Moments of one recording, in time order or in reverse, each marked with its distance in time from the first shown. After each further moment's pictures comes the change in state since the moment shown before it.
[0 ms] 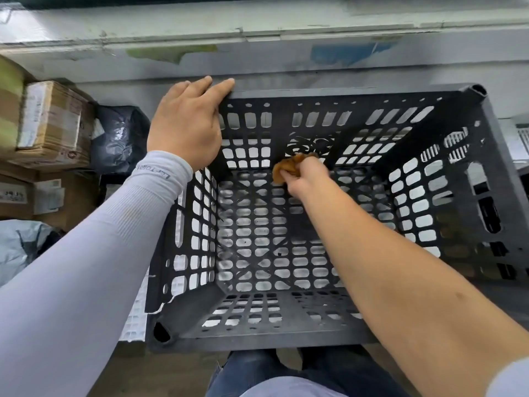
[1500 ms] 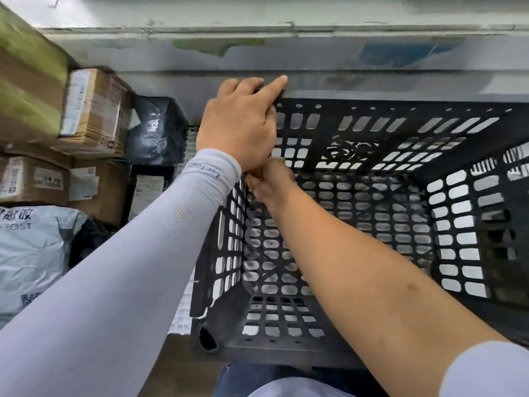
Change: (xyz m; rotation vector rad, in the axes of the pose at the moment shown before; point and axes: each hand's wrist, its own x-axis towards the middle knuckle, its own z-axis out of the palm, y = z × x) left_hand -0.001 0.004 -0.005 -0.084 -0.035 -0.056; right_hand 0.001 0.123 0.071 -0.335 -0.112 0.019
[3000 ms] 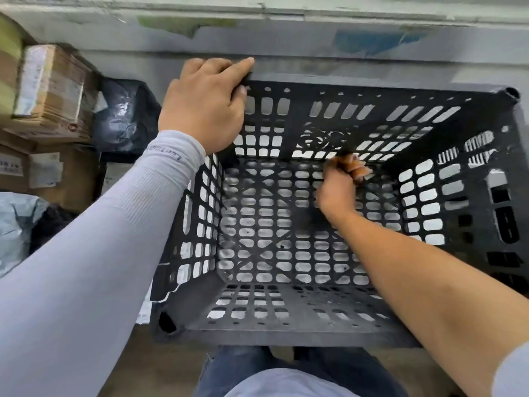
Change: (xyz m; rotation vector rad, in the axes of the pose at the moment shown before) left_hand -0.002 0.003 -0.001 -0.013 -0.009 -0.039; right_hand 0.014 -0.064 -0.190 -1.537 0.346 -0.795
